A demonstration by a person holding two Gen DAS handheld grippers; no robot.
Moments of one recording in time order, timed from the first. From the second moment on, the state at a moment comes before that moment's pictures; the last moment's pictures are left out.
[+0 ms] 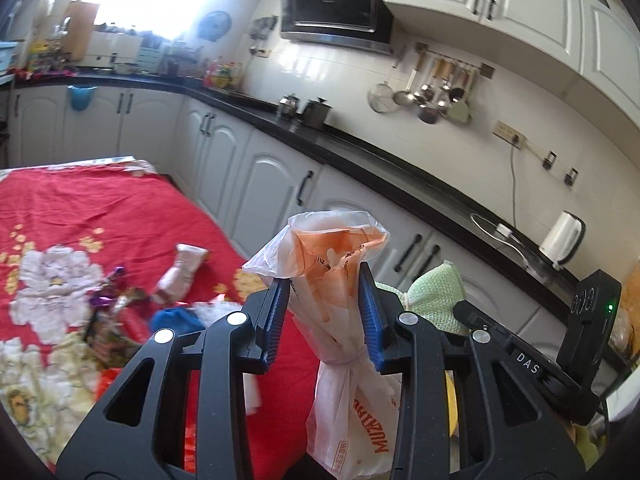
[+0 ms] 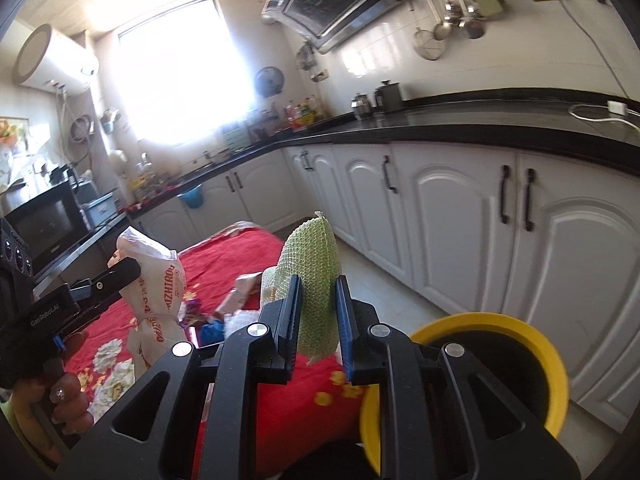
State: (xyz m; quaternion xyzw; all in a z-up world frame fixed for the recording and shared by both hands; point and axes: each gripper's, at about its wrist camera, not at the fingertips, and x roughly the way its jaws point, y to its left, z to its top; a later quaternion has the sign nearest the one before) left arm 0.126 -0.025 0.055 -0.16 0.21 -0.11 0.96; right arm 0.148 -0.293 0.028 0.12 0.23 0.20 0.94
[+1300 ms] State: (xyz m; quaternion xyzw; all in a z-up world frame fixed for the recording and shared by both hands) left arm 0.176 -0.159 -0.005 -0.11 0.24 -0.15 0.95; right arm 0.139 -0.422 -0.049 0.14 0.30 0.06 0.94
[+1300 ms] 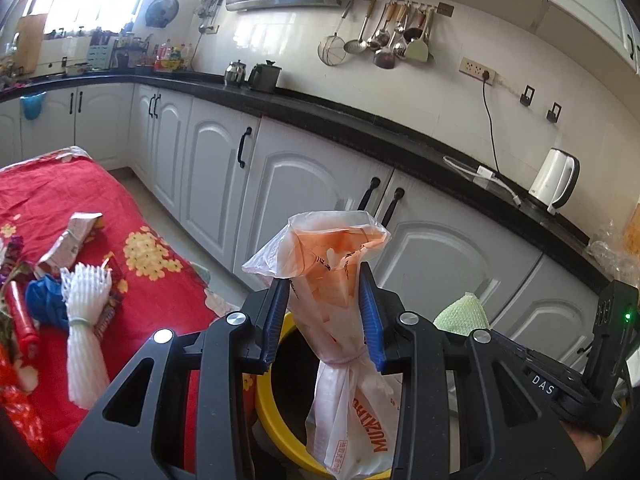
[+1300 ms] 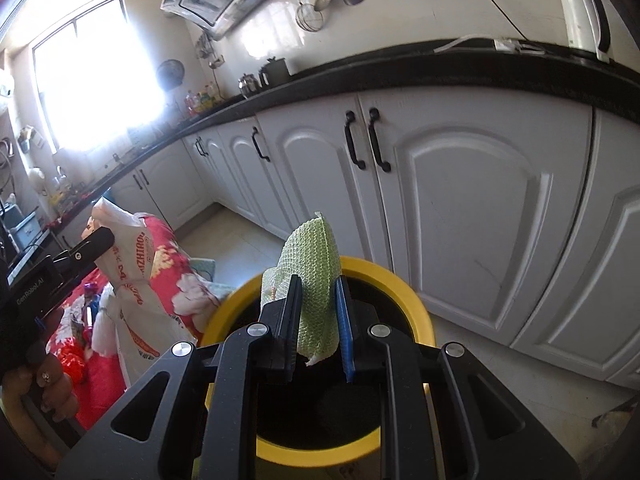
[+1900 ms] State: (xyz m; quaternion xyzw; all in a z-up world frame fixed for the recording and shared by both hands) left arm 0.189 -0.167 -0.037 -0.13 0.28 -0.17 0.94; right arm 0.146 -0.429 -0.072 0.16 0.33 0.04 0.93
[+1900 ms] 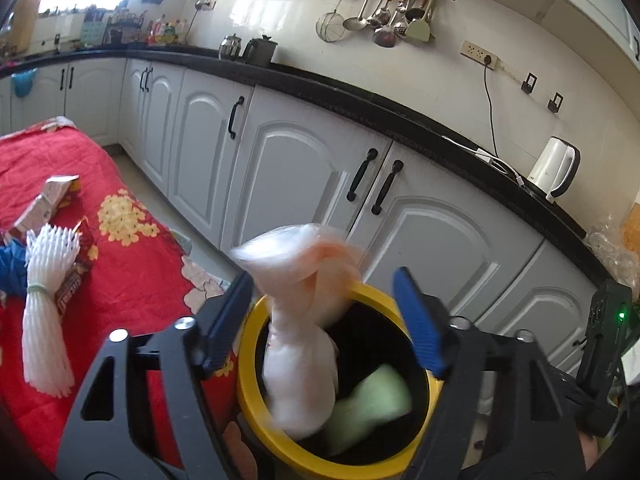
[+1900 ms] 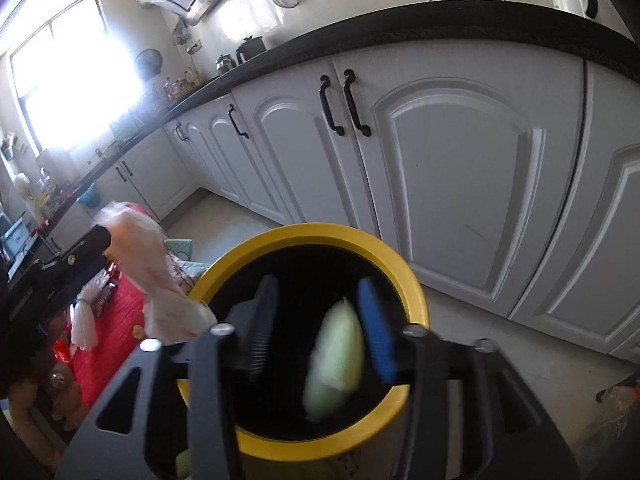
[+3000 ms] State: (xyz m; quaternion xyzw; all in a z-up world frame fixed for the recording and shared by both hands) left arm 0.136 -0.073 0.011 -0.15 0.24 -0.08 0.95; right arm 0.116 -0.340 -0.014 0.11 0.26 0.12 0.95
